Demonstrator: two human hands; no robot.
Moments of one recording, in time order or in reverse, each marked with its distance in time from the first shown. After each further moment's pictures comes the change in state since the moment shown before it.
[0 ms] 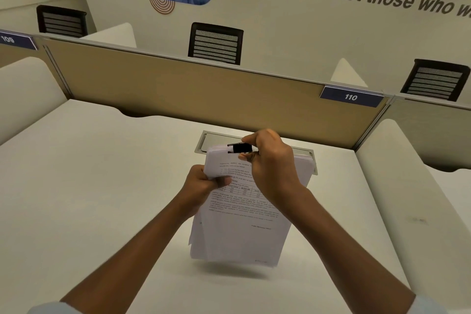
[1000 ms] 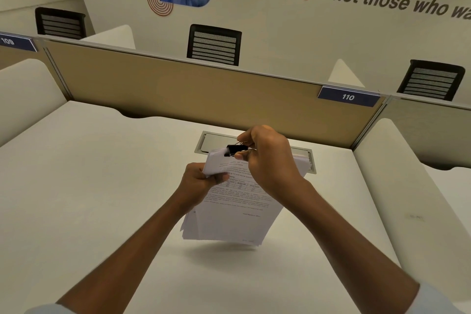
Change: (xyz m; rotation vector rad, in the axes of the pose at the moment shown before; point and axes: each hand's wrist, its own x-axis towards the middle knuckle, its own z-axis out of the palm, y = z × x) left_hand -0.006 0.012 -0.004 0.214 0.073 0.132; right_hand 0.009 -0.021 -0.013 0.078 -0.213 0.216
